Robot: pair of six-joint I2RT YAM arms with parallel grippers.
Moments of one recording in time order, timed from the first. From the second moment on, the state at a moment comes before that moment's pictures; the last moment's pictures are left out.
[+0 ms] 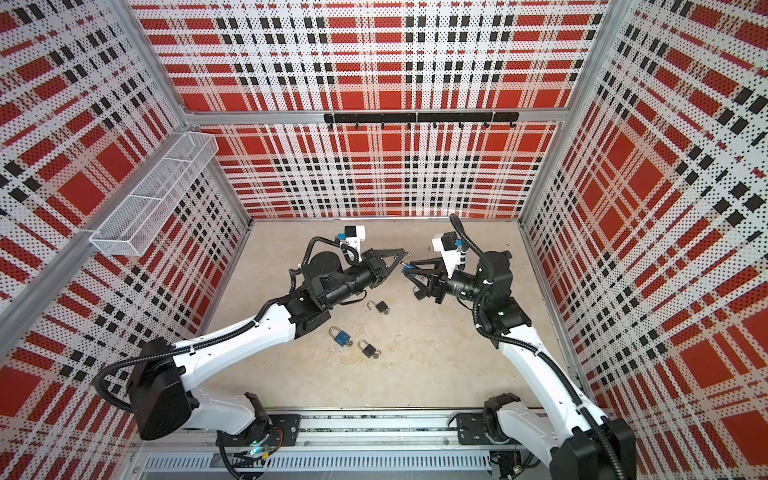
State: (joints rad) left arm -0.84 1.42 1.07 0.38 0.12 -1.17; right arm 0.30 1.04 0.82 0.16 -0.86 0.28
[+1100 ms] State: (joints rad) left arm -0.74 1.26 1.00 0.33 0.05 -1.01; right arm 0.30 1.06 0.84 0.05 -0.84 0.24
